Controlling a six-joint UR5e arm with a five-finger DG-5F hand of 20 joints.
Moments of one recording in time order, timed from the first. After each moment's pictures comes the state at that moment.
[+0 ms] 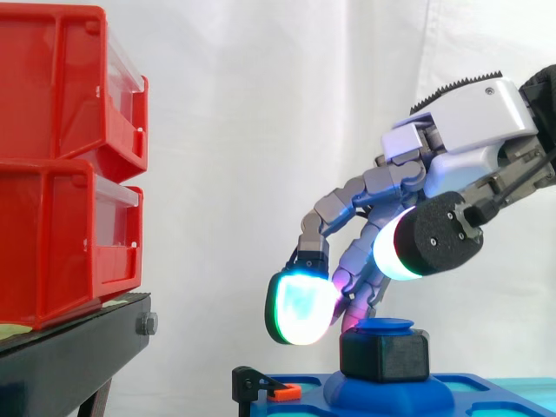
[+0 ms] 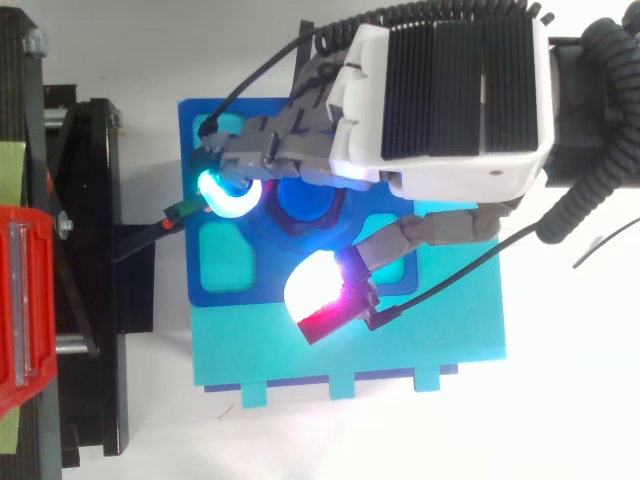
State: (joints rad) arm 0.06 -2.24 -1.02 -3.28 -1.52 -1.26
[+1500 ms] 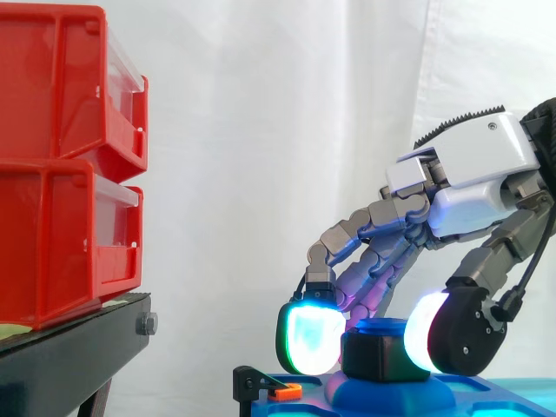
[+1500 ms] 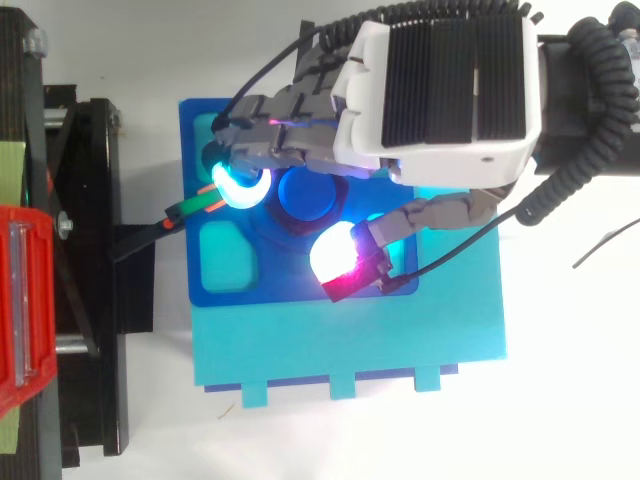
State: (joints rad) arm 0.05 -2.23 -1.07 -3.23 -1.53 -1.26
